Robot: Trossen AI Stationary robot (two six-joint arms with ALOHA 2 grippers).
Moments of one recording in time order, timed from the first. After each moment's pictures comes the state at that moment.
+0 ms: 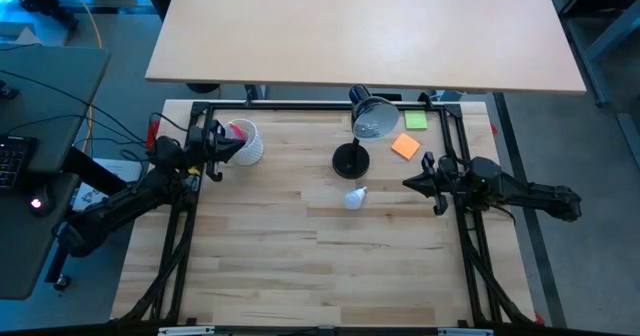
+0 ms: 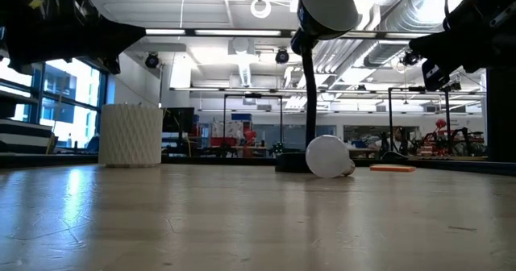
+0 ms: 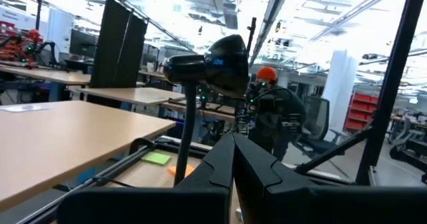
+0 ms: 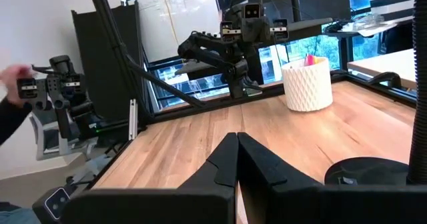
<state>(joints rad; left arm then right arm) 0.81 0.37 0.01 0.67 0.60 -0.36 -0.16 0.01 0.01 0.05 -0.21 0.24</state>
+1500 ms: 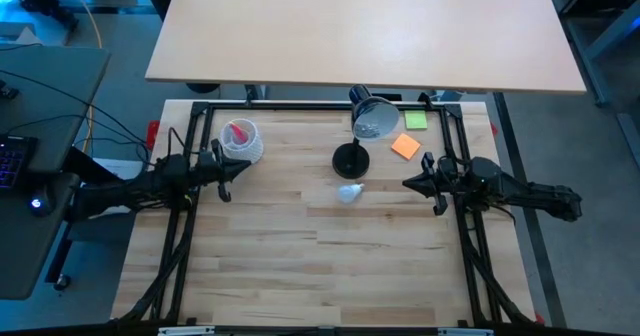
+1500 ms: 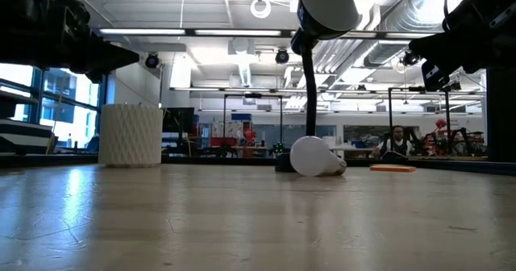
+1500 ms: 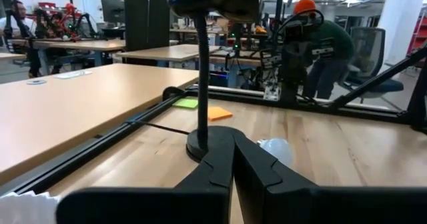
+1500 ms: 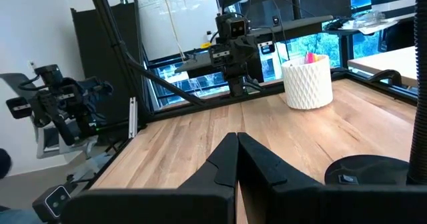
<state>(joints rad) 0.16 0.00 0.01 0.03 -0.14 -0.02 -0.16 0.01 0.01 0.04 -0.21 0.24</state>
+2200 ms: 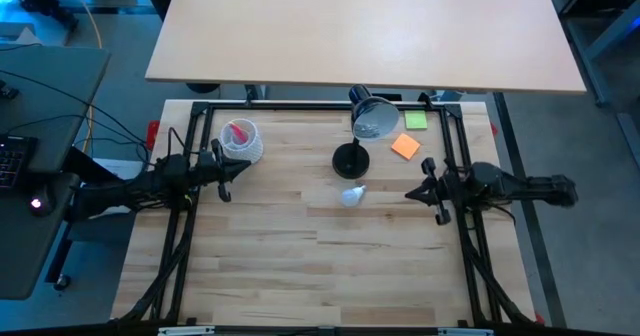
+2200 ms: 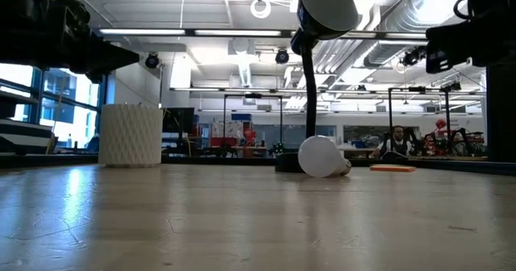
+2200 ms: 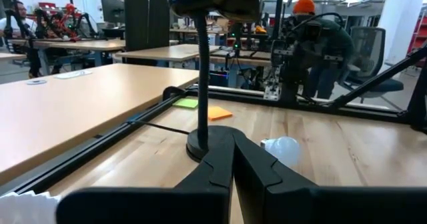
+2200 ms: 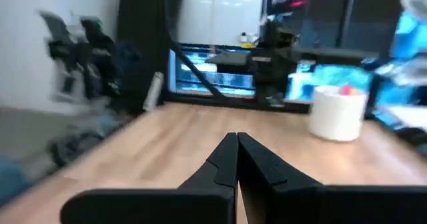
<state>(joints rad) 0.16 0.00 0.01 0.03 -0.14 -0.02 0.01 0.00 0.01 0.04 -0.19 -0.04</state>
